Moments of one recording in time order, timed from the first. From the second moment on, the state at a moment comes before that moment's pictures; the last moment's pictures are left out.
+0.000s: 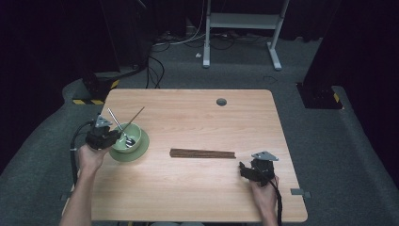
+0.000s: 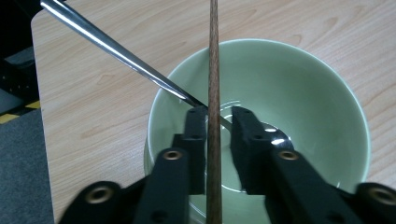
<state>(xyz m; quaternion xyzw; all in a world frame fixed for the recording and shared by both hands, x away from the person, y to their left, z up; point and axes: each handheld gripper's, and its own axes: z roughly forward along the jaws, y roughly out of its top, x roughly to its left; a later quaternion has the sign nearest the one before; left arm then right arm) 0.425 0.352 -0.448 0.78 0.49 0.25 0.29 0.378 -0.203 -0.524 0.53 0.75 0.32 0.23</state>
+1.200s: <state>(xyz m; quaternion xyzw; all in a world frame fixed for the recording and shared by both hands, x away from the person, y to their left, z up) 0.420 0.303 -0.431 0.74 0.50 0.22 0.38 0.378 -0.203 -0.524 0.53 0.75 0.32 0.23</state>
